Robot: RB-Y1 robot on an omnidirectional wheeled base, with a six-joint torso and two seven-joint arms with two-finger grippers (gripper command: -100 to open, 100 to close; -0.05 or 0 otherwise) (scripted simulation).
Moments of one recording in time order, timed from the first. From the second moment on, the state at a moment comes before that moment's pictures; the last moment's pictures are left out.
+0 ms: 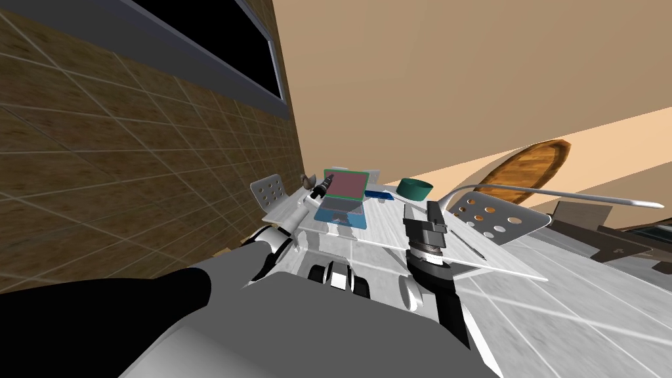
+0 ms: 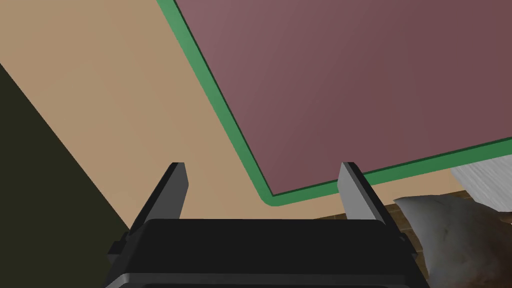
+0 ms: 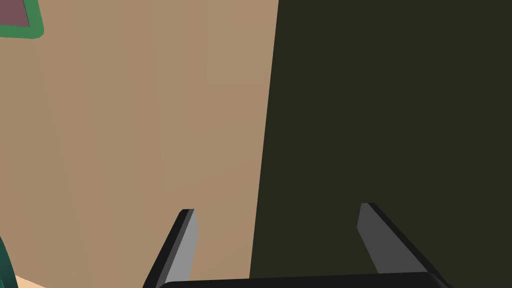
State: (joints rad) left arm -0.65 0.31 -0.14 -1.21 -0.10 0.10 0.04; right arm 0.46 -0.04 0.03 -2.26 0.10 -0.53 -0.10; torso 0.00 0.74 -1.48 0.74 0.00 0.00
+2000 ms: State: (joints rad) left arm -0.98 0.40 -0.21 -0.85 -0.10 0.25 0.08; right arm 0.46 -0.04 0.03 -2.26 0.10 -0.53 -0.10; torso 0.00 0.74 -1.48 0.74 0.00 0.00
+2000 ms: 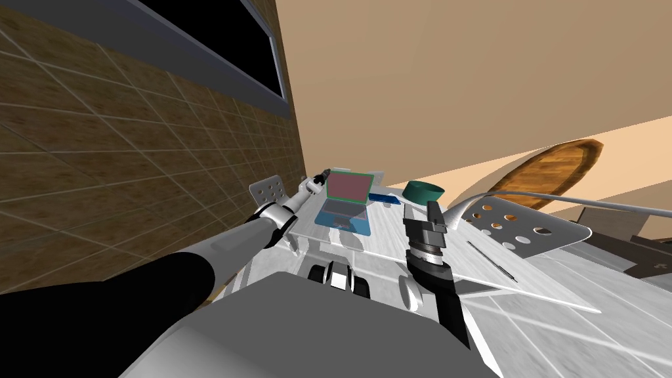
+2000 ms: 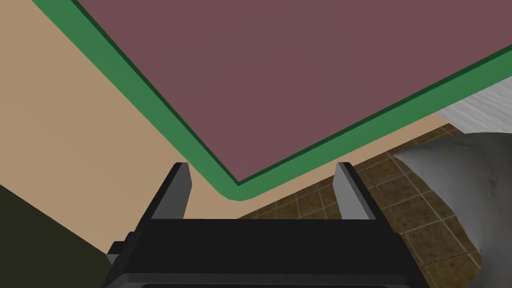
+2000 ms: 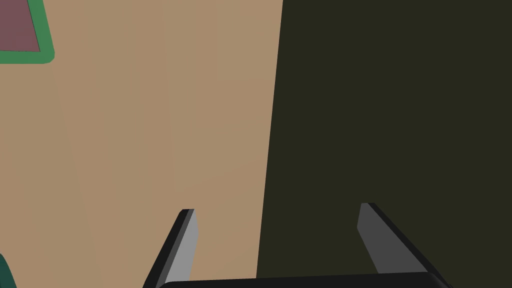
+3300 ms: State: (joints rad) left arm -0.65 0.23 0.00 -1.20 -0.32 0.10 0.05; right arm 0.46 -0.04 0.03 -2.26 0.10 -0.53 -0.10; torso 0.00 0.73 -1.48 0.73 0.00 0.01
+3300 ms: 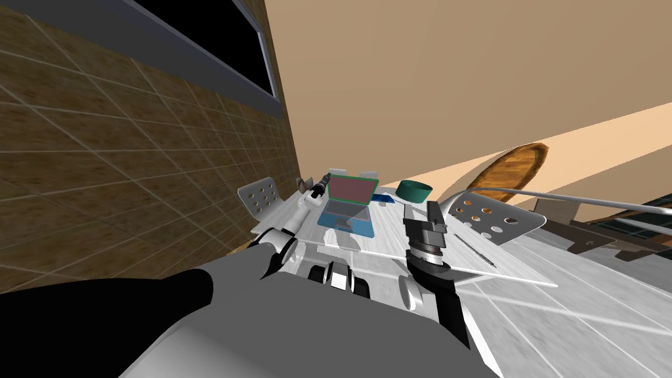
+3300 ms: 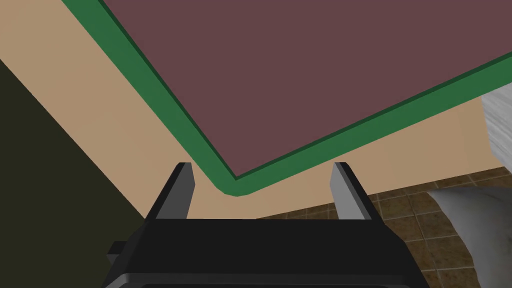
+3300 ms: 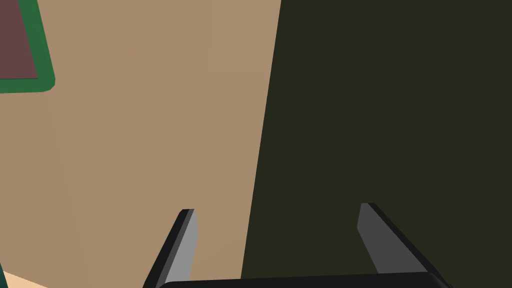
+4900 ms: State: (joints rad) left arm -0.22 -0.01 0.23 -1.68 -0.61 -0.09 0.01; right arm 0.46 -0.04 0.03 -2.26 0.10 -0.53 -0.10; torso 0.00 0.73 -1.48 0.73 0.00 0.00
